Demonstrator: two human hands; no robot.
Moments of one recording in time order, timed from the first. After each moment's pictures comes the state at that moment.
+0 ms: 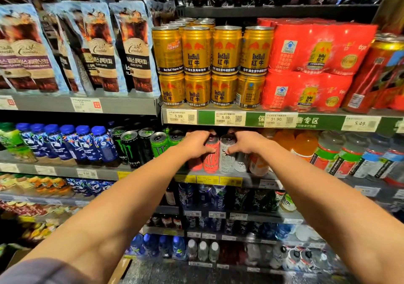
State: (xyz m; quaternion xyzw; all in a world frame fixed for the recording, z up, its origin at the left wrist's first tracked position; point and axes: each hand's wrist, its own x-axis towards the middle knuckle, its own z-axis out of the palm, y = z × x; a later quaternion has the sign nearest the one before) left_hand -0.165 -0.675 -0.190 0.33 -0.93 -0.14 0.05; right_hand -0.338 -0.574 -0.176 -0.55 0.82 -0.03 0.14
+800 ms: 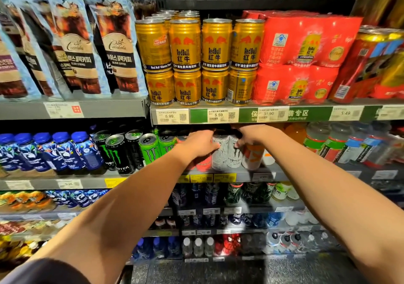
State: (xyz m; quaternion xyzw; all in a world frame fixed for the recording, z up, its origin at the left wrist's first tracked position) left_hand -0.195 -0.666 -0.192 0.28 -0.95 -0.15 0.04; right_hand -0.352 -0.552 -0.148 -0.52 0.83 0.03 0.19
